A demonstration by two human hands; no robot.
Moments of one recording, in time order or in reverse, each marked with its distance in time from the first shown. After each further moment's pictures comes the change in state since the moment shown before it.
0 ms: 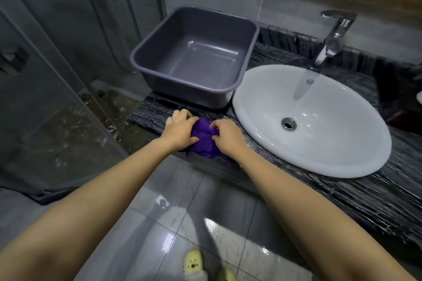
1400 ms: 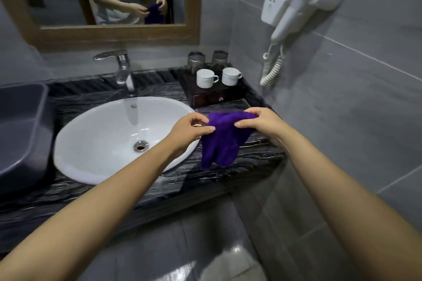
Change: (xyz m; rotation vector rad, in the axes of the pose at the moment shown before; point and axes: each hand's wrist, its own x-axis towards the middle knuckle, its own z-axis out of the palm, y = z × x) left_hand -0.043 0.422 -0.011 -1.205 -0.557 0.499; right_hand -0.329 0.234 -0.270 0.756 0.607 0.620
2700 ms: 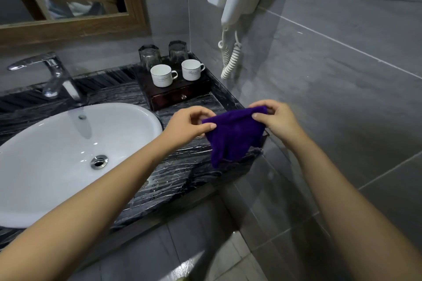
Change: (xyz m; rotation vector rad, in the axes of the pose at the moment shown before) left_hand 0.079 0.007 0.093 0.326 -0.209 0.212; right_hand 0.015 0.066 -0.107 0.113 0.306 -0.130
